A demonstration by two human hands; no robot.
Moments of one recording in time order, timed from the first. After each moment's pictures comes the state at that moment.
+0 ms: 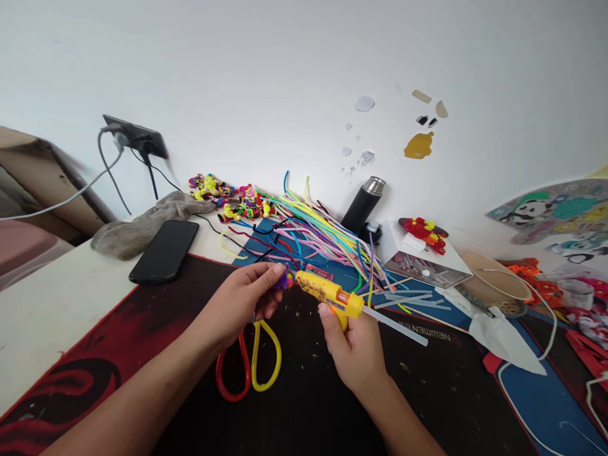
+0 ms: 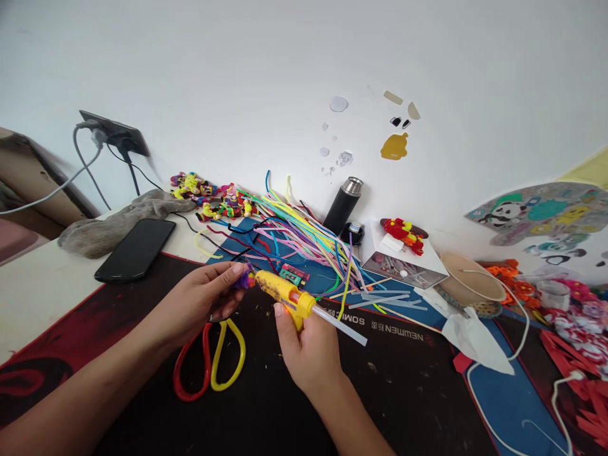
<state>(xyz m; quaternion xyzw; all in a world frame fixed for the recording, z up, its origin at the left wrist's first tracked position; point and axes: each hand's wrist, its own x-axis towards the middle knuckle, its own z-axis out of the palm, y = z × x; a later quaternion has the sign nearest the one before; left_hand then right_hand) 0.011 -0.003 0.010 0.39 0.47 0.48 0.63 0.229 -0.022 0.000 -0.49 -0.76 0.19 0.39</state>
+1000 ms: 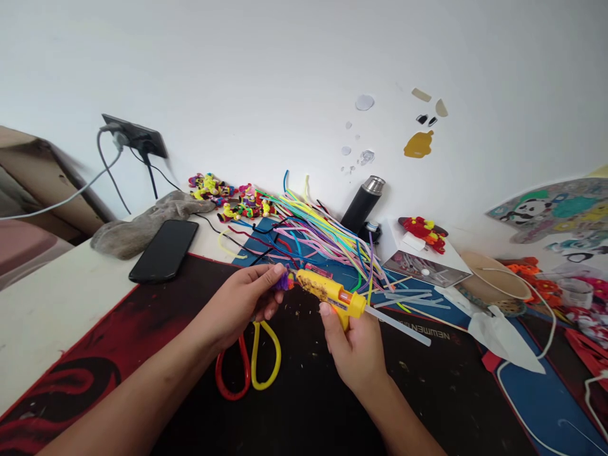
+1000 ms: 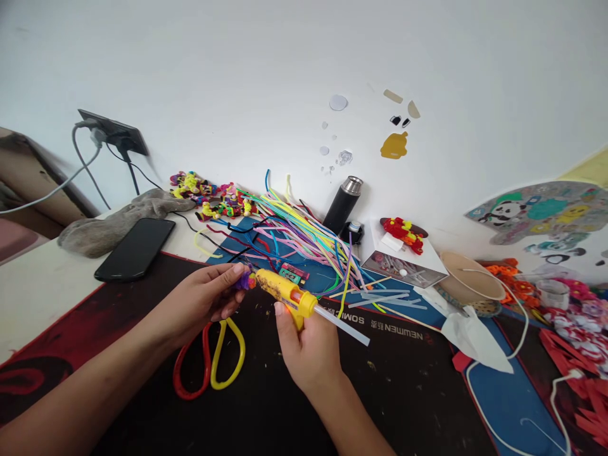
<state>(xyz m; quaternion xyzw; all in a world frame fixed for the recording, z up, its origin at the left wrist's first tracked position) 0.012 -0.003 0.010 0.37 0.46 0.47 0.66 0.229 -0.023 0.000 -0.49 -0.76 0.17 0.40</state>
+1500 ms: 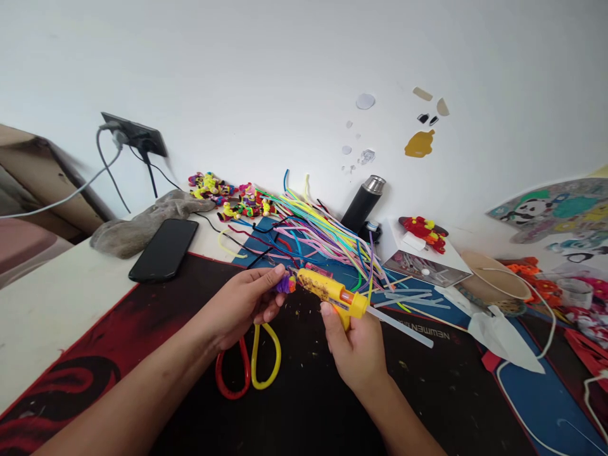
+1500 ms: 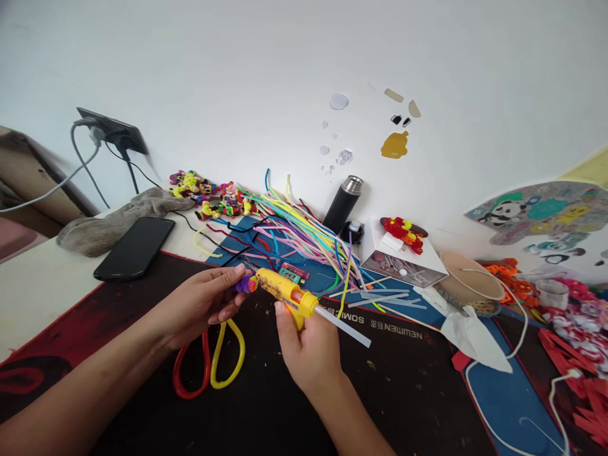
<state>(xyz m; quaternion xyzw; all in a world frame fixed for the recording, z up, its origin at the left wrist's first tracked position) 0.013 -0.005 0.017 0.34 0.44 0.45 0.70 0.227 -0.022 0.002 -0.48 -0.77 0.13 0.41</state>
